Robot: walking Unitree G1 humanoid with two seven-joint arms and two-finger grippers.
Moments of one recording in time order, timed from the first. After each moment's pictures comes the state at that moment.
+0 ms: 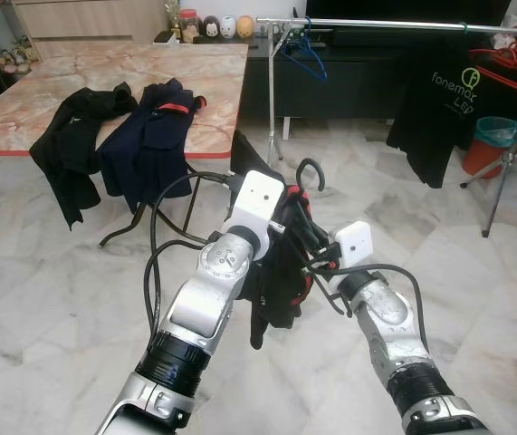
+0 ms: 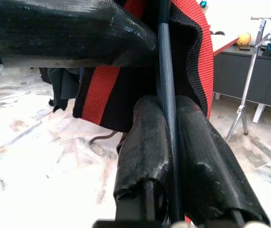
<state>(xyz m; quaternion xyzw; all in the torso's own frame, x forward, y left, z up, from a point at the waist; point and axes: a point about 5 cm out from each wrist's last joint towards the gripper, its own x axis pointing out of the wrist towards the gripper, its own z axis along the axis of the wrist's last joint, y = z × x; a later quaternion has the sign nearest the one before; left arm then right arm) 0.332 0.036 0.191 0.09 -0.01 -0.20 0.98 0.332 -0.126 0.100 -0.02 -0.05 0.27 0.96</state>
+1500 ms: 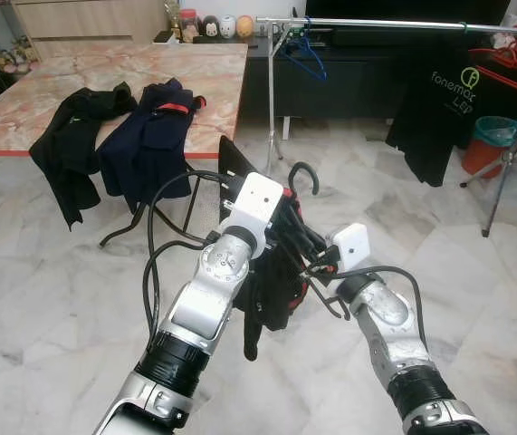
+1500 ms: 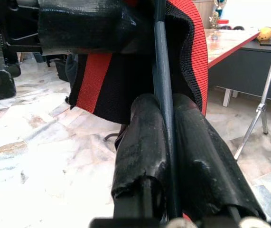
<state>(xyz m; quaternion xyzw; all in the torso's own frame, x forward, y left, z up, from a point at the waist) 0.334 0.039 0.188 0.13 -0.03 -0.18 0.98 0.328 -0.123 0.101 -0.01 -0.04 0.31 0.95</state>
